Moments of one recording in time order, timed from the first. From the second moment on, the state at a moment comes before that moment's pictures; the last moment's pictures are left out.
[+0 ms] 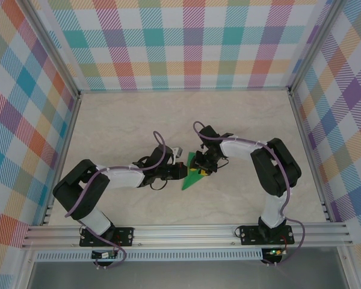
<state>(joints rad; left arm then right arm) -0.73 1.61 0.68 0.18 0.33 -0.71 0.60 1.86 1.11 -0.58 -0.41 0.83</state>
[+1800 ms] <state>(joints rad) -0.72 1.59 0.71 0.13 0.32 -0.71 0.61 1.96 1.25 -0.76 -0.39 0.81</state>
